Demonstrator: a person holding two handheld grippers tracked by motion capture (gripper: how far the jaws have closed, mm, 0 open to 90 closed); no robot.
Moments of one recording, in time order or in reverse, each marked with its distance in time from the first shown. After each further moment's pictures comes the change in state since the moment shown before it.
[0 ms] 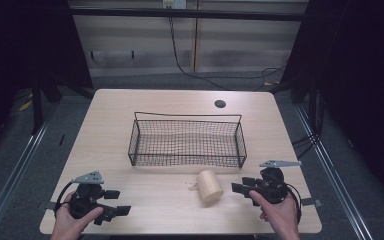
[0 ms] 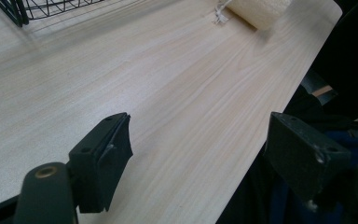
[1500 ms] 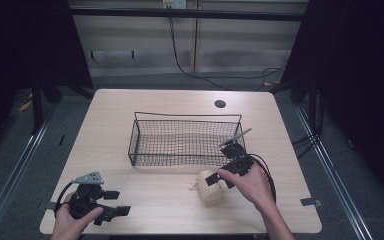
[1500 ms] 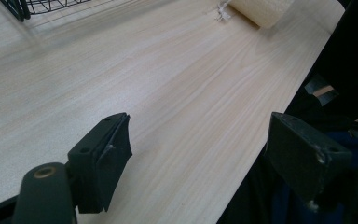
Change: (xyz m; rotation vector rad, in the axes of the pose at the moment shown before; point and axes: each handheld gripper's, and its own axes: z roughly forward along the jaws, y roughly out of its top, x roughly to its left) left arm 0.001 -0.002 0.001 0.002 0.001 -0.009; right arm 0.036 0.079 0.064 0.464 0.060 -0.011
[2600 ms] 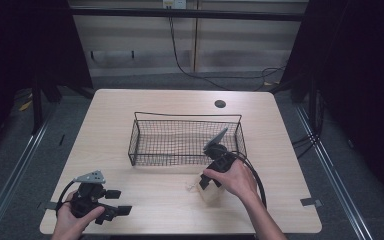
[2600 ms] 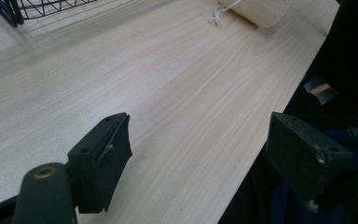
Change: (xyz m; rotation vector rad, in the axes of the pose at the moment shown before) left arm 0.000 0.004 0.002 0.005 -0.009 0.013; right arm 0.005 0.029 0.044 0.256 -0.130 0.042
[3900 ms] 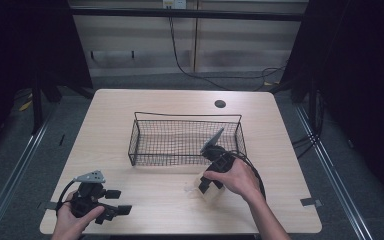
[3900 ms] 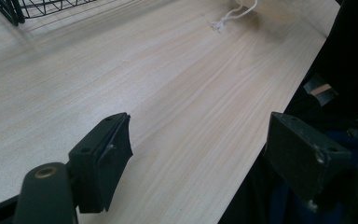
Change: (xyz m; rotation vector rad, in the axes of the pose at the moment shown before) left arm 0.000 0.000 0.000 -0.001 0.004 -0.009; right arm 0.007 -0.001 -0.006 0.060 0.057 -0.085
